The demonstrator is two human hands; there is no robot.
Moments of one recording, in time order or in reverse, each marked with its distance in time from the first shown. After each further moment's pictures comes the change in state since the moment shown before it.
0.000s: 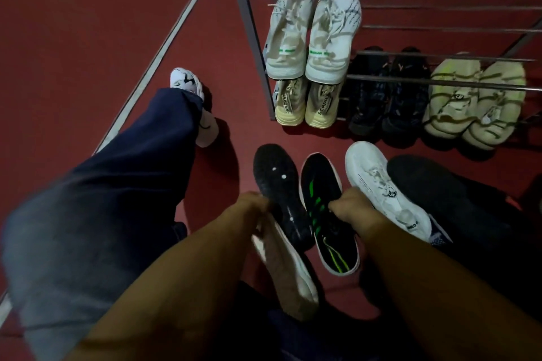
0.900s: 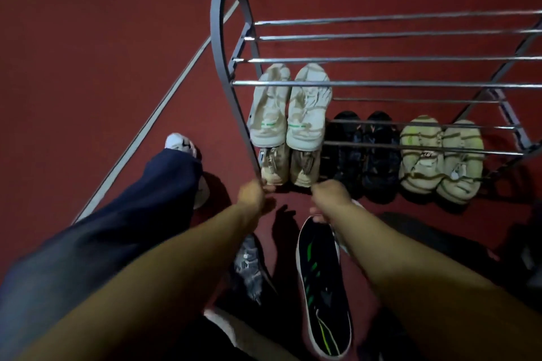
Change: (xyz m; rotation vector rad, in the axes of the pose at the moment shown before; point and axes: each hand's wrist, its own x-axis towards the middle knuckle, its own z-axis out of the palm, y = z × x) left_hand -0.006 0.131 -0.003 -0.543 -0.021 0.333; right_hand 0.000 -0.108 -0.078 0.576 0.014 -0.087
